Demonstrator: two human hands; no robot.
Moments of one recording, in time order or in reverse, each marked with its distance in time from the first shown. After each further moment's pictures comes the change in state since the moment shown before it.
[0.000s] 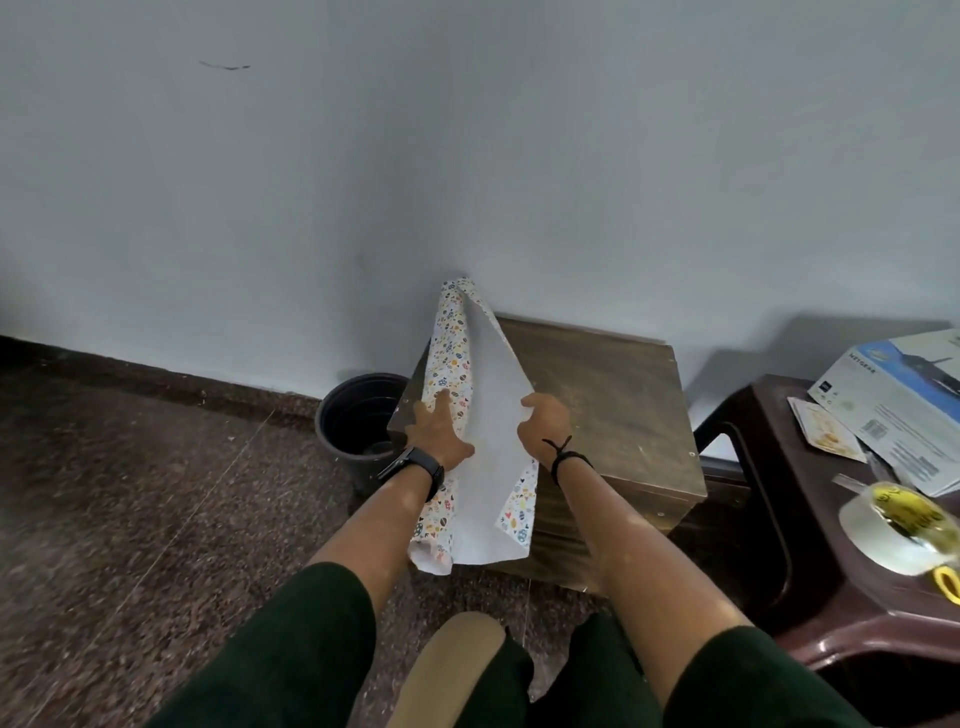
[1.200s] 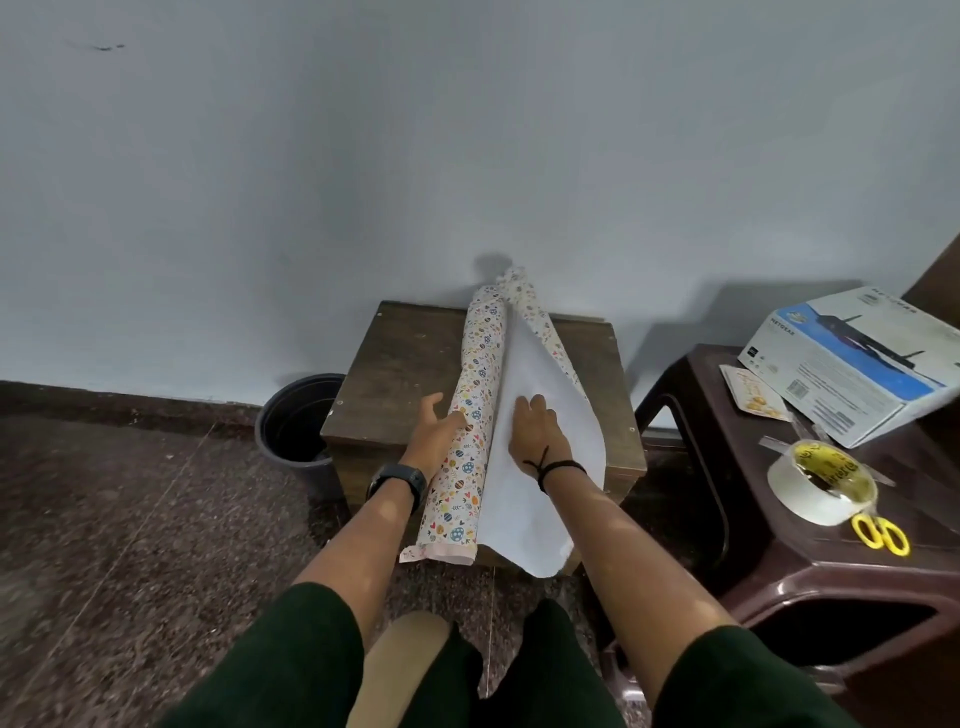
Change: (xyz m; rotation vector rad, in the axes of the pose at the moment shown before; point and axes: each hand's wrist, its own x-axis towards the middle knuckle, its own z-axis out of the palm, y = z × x) left_hand -0.011 0.060 0.046 -0.809 -0.169 -0.017; right_hand 0.001 0.070 -0.024 -0.483 -0.082 -0.053
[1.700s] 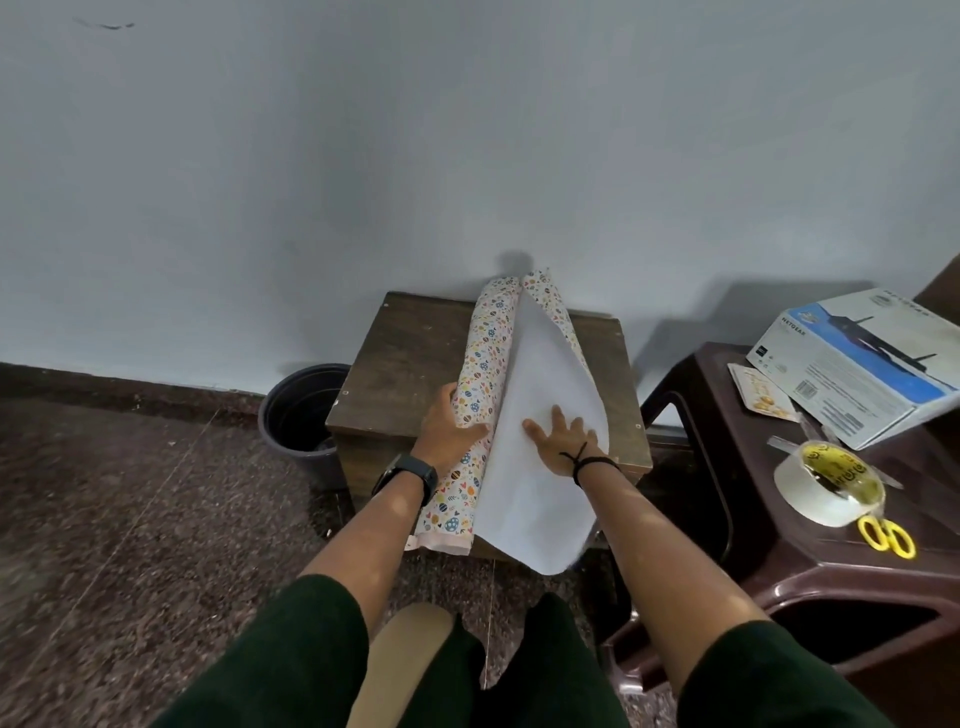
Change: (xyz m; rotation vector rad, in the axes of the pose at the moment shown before) left_hand 0.002 -0.008 0.000 0.253 -0.024 0.149; right_hand -0.004 0.035 0.003 0.159 -0.309 0.312
